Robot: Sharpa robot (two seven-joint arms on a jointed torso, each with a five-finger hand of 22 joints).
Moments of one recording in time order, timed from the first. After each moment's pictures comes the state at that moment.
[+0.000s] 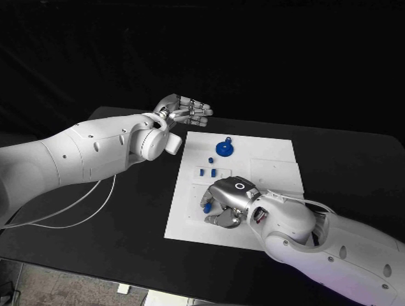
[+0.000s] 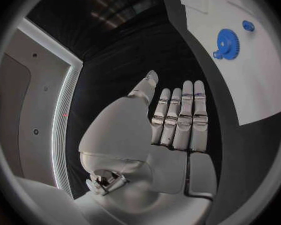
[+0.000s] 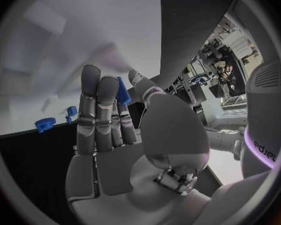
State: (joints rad) left arm 1.37 -0.62 -0.14 1.10 -0.17 -0.24 0.29; left_hand 1.38 -0.03 0.10 -0.07 0.10 1.04 0.14 0.07 0.06 1.04 0.15 0.06 0.06 1.15 0.13 0.06 0.13 0.07 1.05 0.10 0.08 0.12; right arm 0.92 -0.58 0.12 1.66 -1.92 -0.14 -0.23; right_hand 1.30 -0.18 0.31 -0.11 0.10 1.12 0.11 0.07 0.06 1.18 0.08 0.07 0.06 1.44 -0.03 0.84 0.56 0.14 1.47 -0.05 0.36 0.98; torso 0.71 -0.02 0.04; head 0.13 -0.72
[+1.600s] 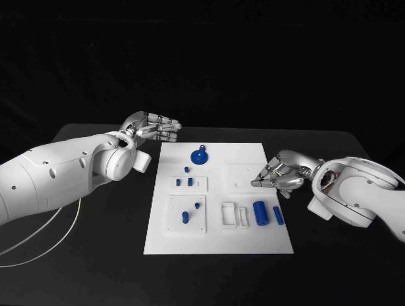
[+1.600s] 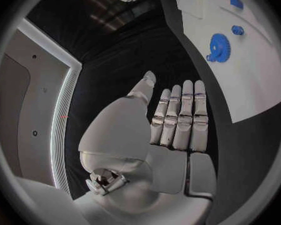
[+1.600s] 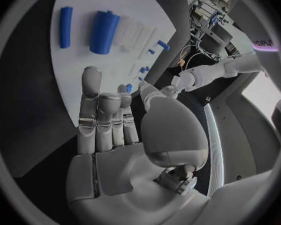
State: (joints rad) left arm 1.35 -0.67 -0.14 1.14 -0.20 -0.23 0.28; left_hand 1.33 -0.03 0.07 -0.04 0.05 1.03 0.14 0.07 0.06 1.13 0.13 0.06 0.06 1.17 0.11 0.06 0.13 0.05 1.06 0.10 0.08 0.11; right arm 0.95 -1.01 0.32 1.72 -1.23 -0.07 -0.32; right_hand 1.22 -0.11 0.17 0.18 0.18 1.19 0.06 0.06 0.17 1.27 -0.04 0.93 1.02 1.43 -0.10 1.01 0.84 0.09 1.46 -0.12 0.46 0.98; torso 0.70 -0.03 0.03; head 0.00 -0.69
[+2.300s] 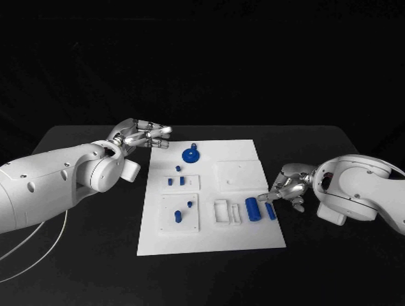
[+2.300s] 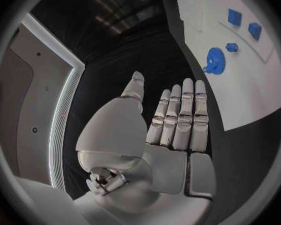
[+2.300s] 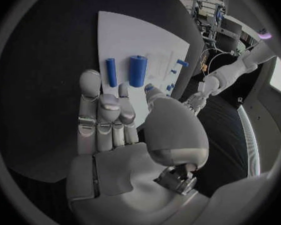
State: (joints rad) left arm 1.32 -0.72 -0.14 1.21 -0.20 -0.20 0.31; left_hand 1.29 -0.07 -0.04 0.04 0.05 1.02 0.14 0.07 0.06 1.13 0.12 0.06 0.06 1.21 0.10 0.06 0.11 0.04 1.07 0.09 0.08 0.11; right arm 0.95 -1.06 0.32 1.76 -1.13 0.12 -0.65; right_hand 1.15 -0.11 0.08 0.22 0.16 1.18 0.05 0.06 0.23 1.37 -0.04 1.11 1.27 1.43 -0.10 1.05 0.98 0.09 1.46 -0.12 0.53 1.04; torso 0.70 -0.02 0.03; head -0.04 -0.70
